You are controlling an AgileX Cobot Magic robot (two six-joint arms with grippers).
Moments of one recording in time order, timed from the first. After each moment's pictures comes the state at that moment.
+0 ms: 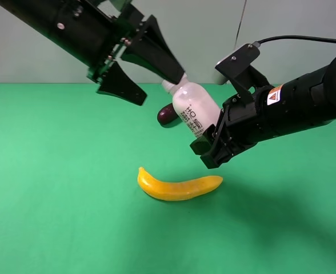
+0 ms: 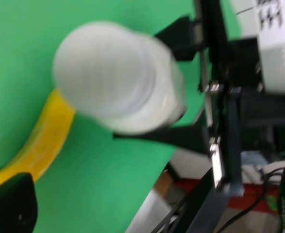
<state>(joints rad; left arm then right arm) -0.42 1.62 -1.24 -0.90 1.02 0.53 0.67 1.34 -0.71 0.36 0.35 -0.46</state>
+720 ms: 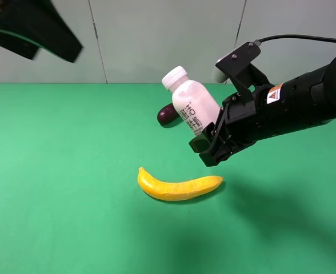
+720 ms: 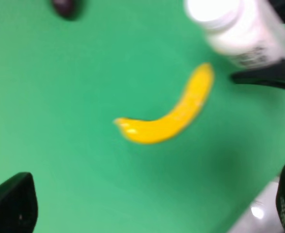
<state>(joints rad) -0.35 1.20 -1.24 -0.36 1.07 0.27 0.67 1.34 -0.71 0.37 0.33 -0.46</state>
